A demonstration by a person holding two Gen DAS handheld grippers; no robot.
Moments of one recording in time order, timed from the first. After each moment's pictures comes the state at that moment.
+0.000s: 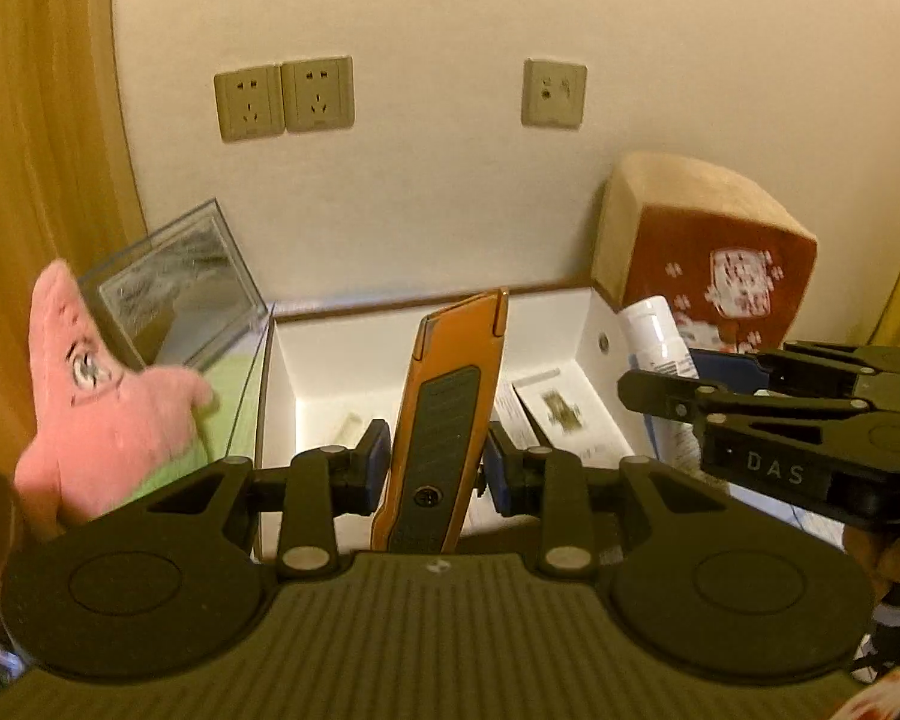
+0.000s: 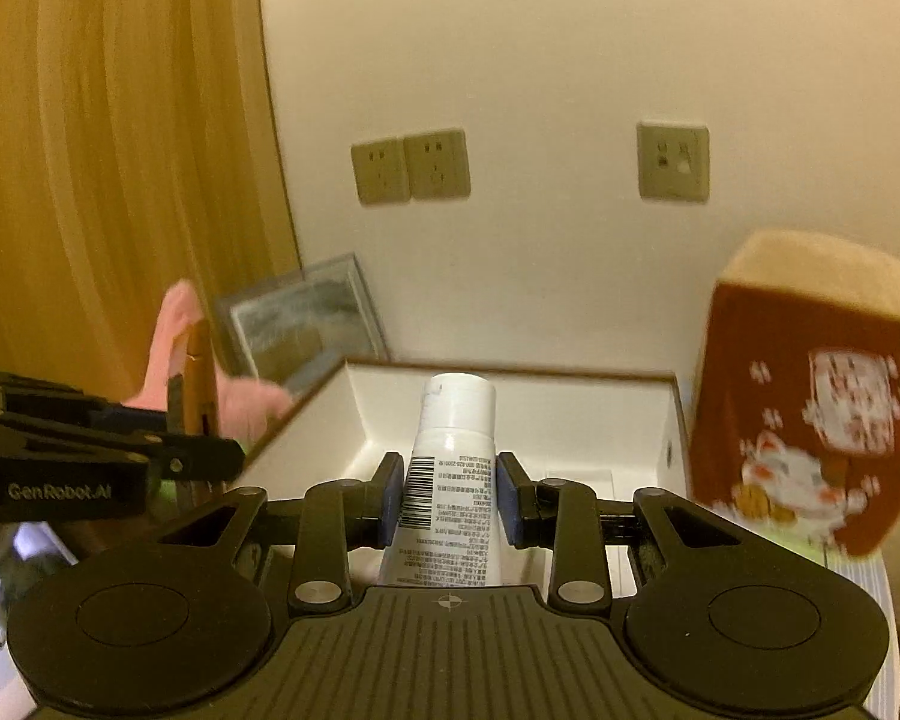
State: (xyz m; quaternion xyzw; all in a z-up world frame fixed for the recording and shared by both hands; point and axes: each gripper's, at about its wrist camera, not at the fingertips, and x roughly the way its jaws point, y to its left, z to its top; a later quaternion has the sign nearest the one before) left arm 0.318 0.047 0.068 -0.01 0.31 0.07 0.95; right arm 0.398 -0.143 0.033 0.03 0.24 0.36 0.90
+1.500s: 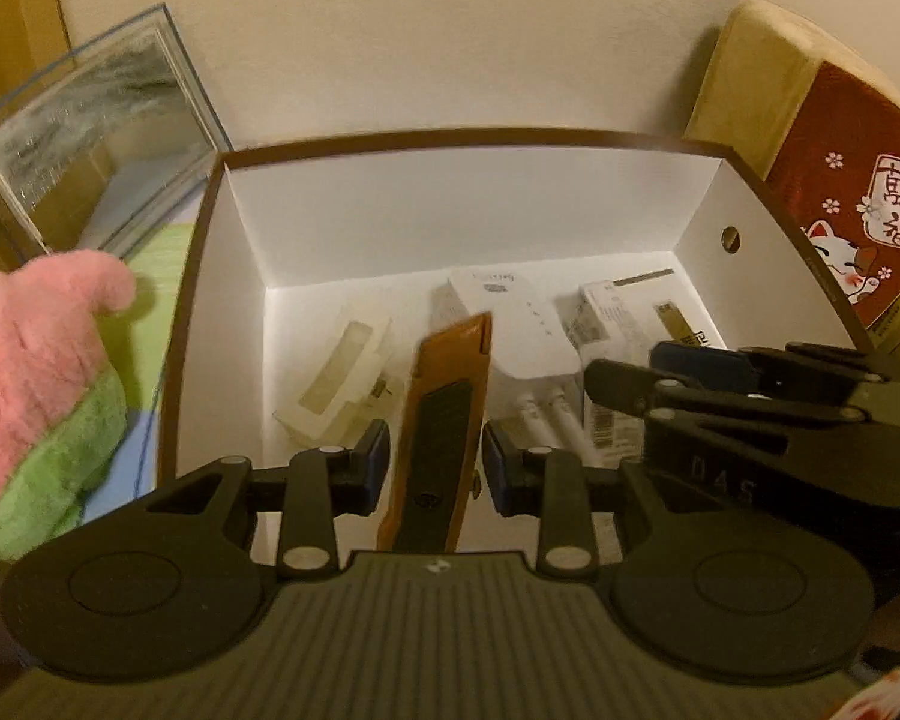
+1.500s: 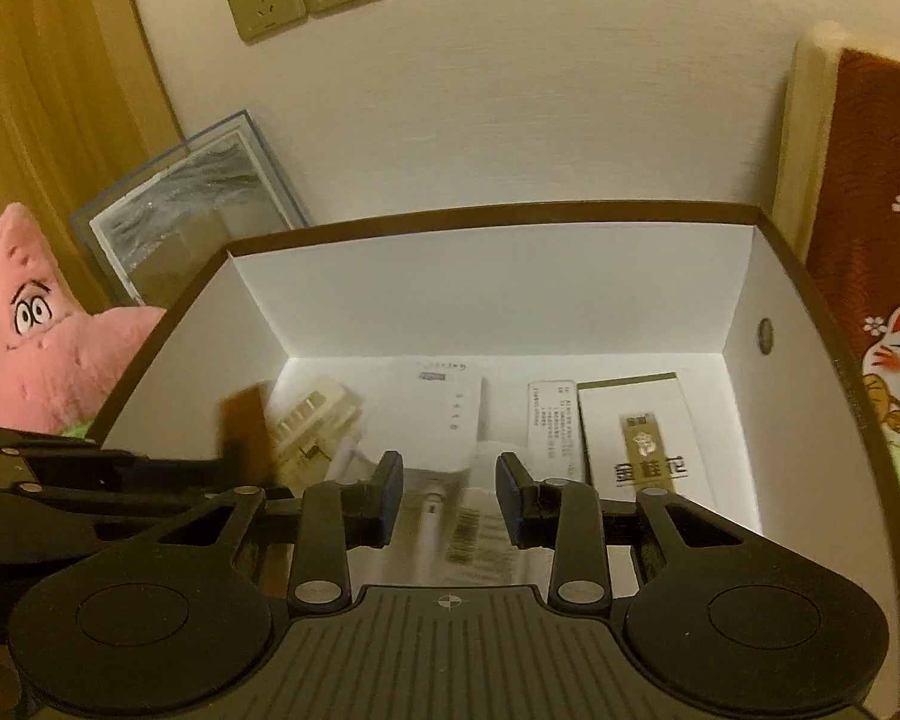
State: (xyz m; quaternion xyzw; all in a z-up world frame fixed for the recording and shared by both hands) left arm 0.442 0.116 -0.049 -0.04 0.46 0.07 0.89; right arm 0.502 -0.058 -0.071 0.02 0.40 0.30 0.86
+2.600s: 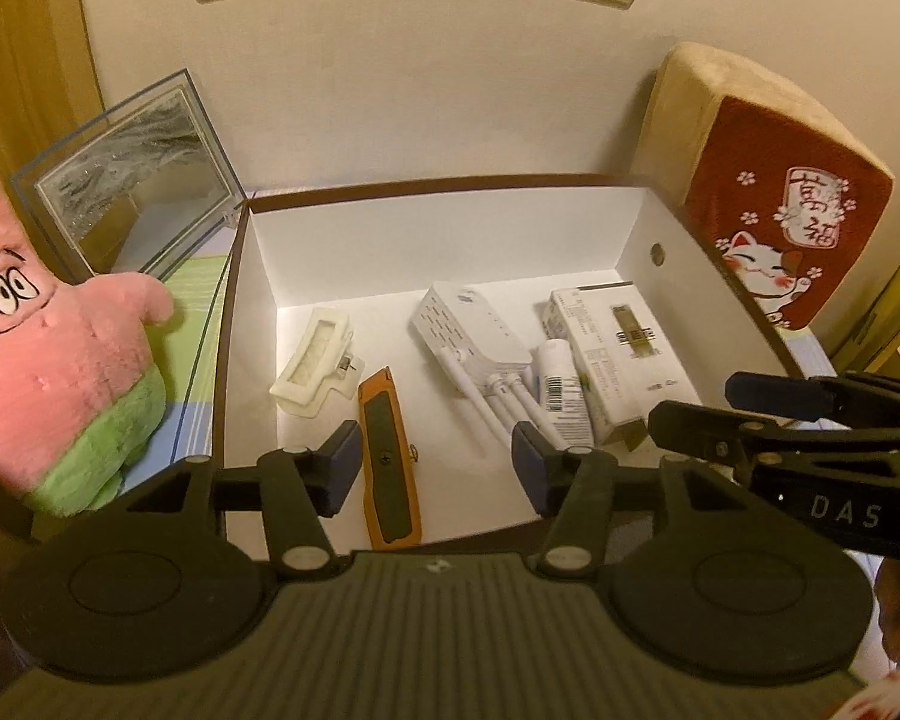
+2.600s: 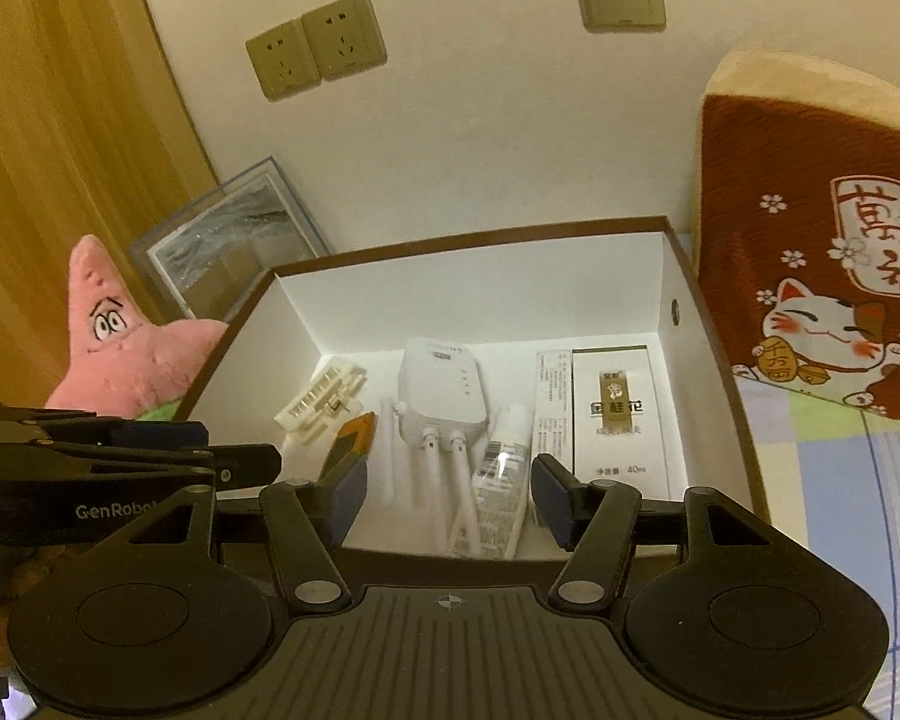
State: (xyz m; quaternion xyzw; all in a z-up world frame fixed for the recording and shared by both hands) left arm 0.376 0.087 -0.002 -0.04 0.42 0.06 0.91; right arm 0.433 -0.121 -0.018 0.06 0.39 0.30 0.87
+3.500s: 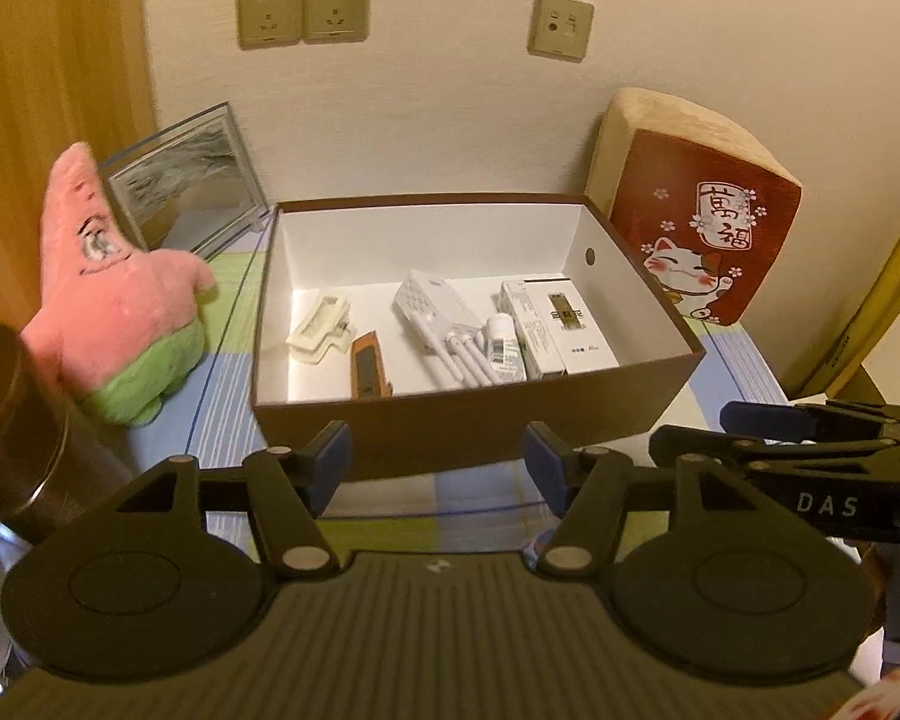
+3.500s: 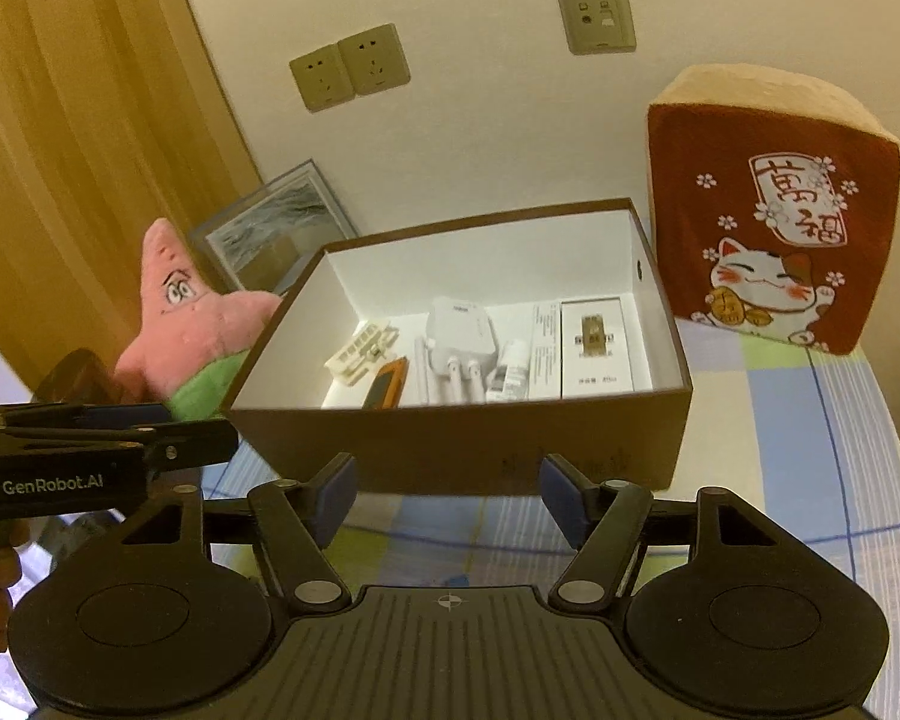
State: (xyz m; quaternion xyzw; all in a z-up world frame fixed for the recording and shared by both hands) left arm 0.259 0.044 0.041 -0.06 0.38 0.07 0.92; right arm 0.340 -0.176 0.008 0.07 0.39 0.32 0.86
